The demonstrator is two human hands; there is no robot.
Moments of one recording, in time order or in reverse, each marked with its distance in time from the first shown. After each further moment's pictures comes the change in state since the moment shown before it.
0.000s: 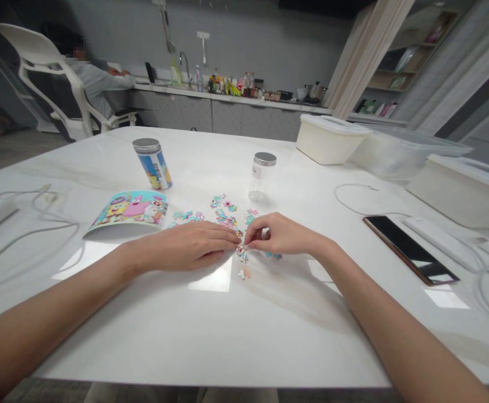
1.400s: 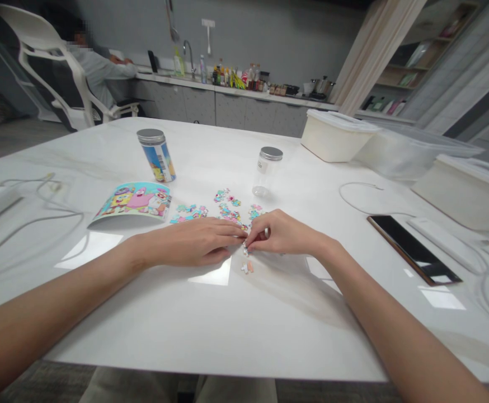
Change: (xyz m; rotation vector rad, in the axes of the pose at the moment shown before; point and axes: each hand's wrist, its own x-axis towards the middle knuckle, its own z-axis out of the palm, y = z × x) left_hand 0.000 0.002 0.005 0.040 -0.001 -0.018; right_hand 0.001 -0.002 0.004 -0.075 -0.005 -0.145
